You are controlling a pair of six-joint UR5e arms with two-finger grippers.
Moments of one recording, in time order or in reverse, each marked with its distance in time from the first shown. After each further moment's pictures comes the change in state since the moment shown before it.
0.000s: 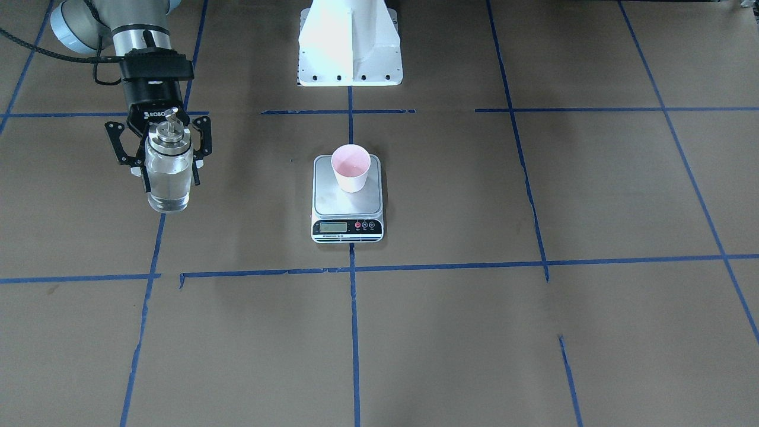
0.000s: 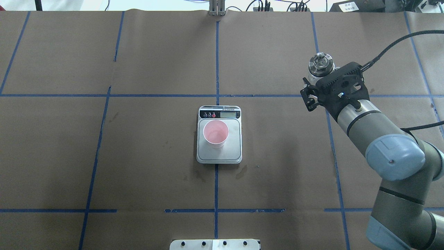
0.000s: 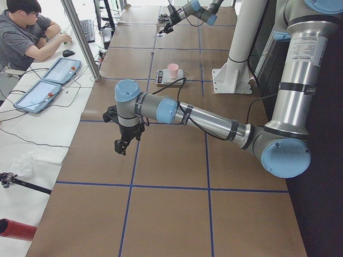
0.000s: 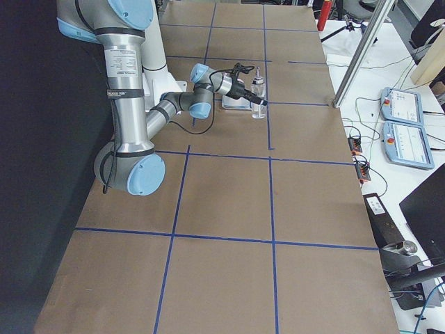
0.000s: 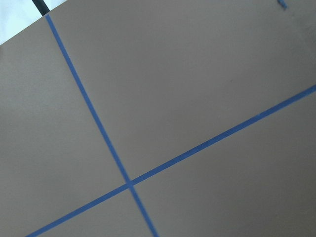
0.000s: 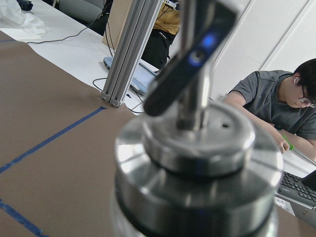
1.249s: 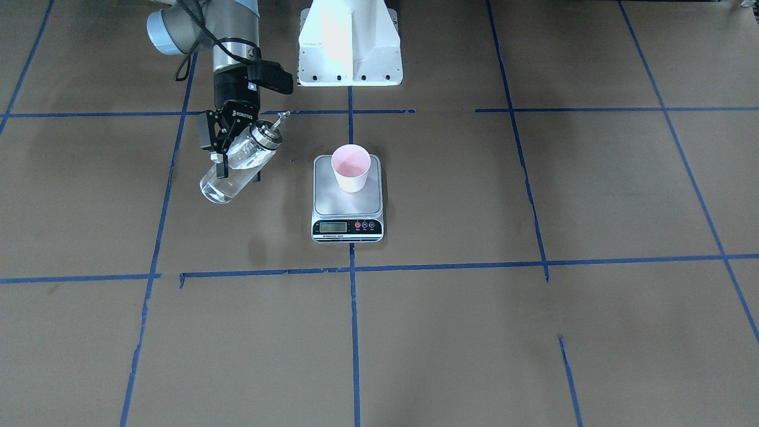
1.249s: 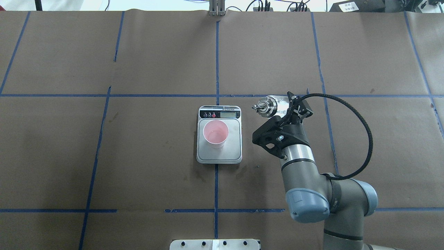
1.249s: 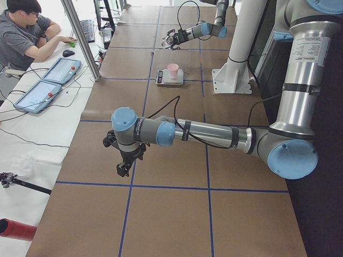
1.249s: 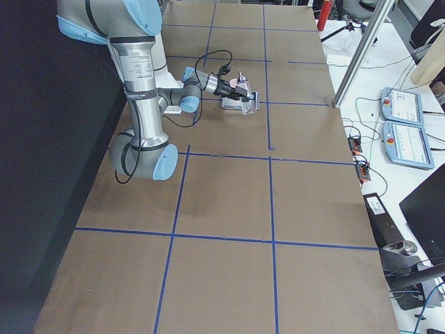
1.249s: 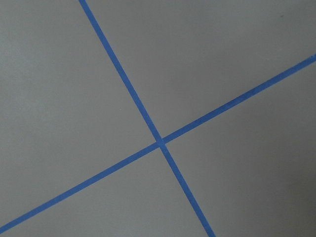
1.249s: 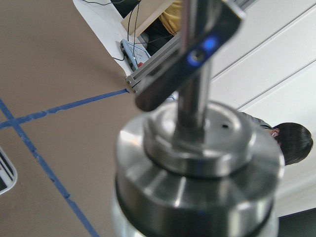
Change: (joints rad) left arm -0.013 0.029 0.125 -0.070 -0.012 0.028; right arm -0.265 0.189 -0.176 -0.234 -0.422 -0.174
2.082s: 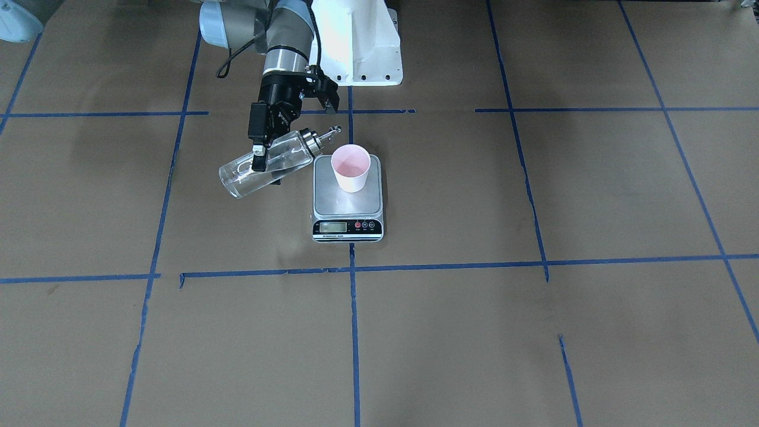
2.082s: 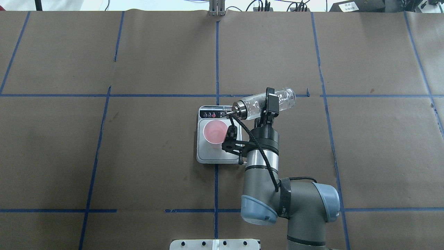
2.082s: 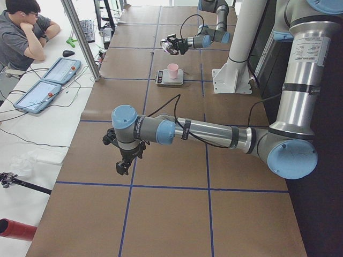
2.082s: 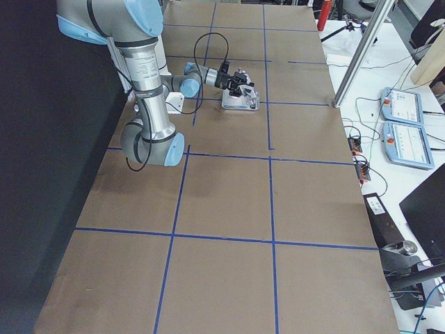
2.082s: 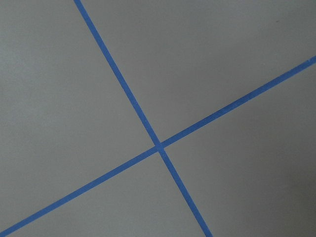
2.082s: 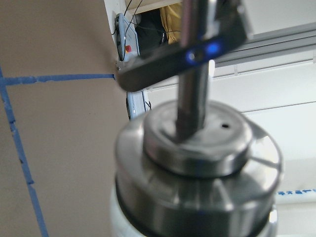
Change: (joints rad) left arm 0.000 -0.002 -0.013 -0.001 0.004 -0.002; right arm -0.032 0.181 -0.067 -0.492 -0.241 -0.113
